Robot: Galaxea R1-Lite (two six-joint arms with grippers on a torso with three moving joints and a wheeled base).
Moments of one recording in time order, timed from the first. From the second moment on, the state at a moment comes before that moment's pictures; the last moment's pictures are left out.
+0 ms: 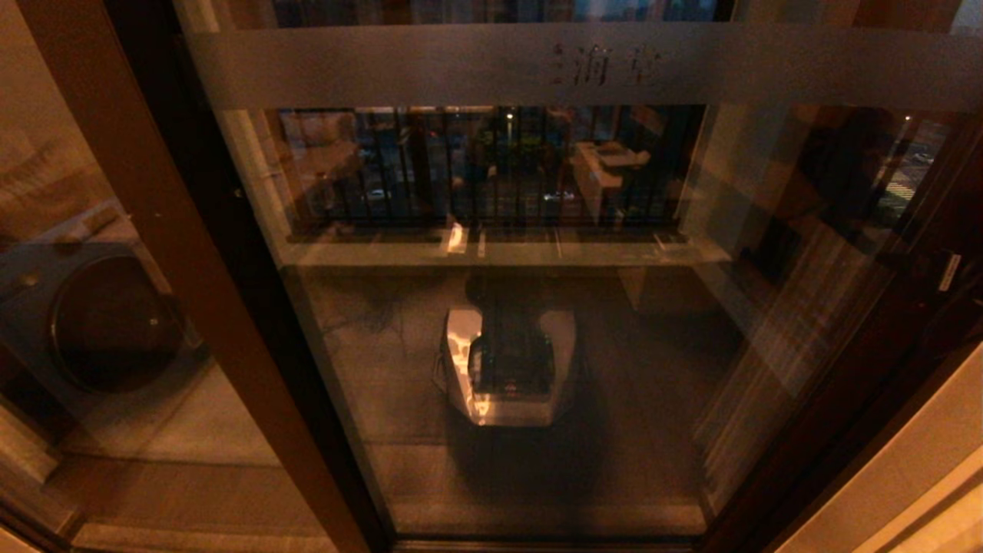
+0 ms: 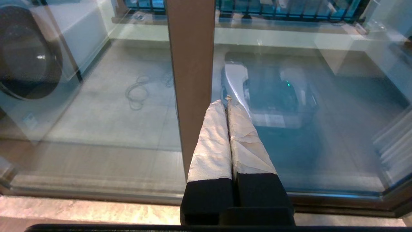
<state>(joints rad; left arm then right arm) 0.00 0.00 0.00 0.00 0.00 -0.02 -0.51 1.82 -1.08 -0.50 0.47 -0.03</state>
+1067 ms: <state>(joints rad) 0.00 0.00 0.00 0.00 0.00 -0.02 -0.57 1.74 -1.07 -0.50 0.48 -0.08</state>
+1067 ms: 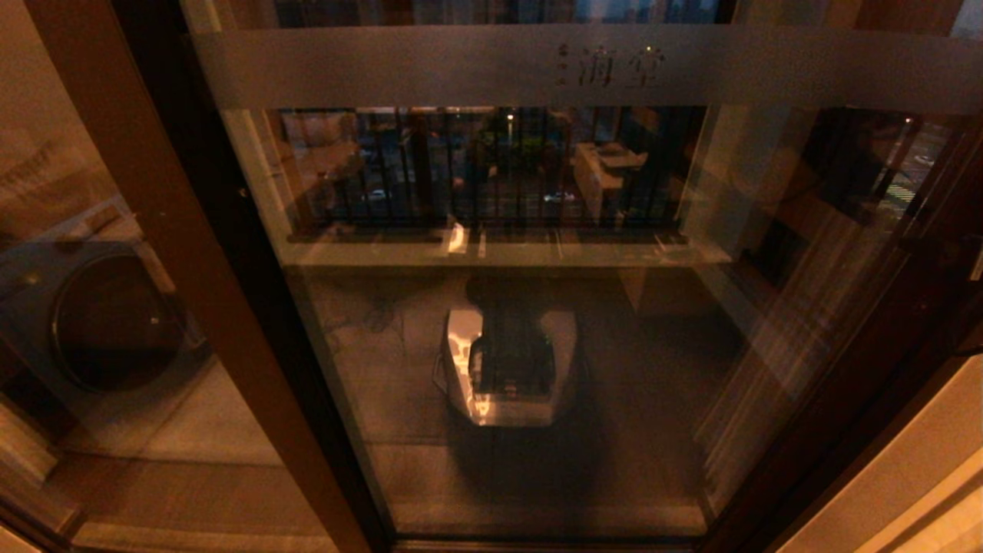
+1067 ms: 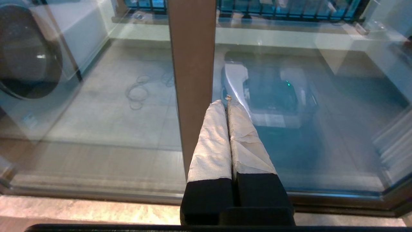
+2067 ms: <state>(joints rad) 0.00 0.00 0.00 0.00 0.00 -0.02 -0.55 1.86 -1.12 -0.54 0.48 -0.02</state>
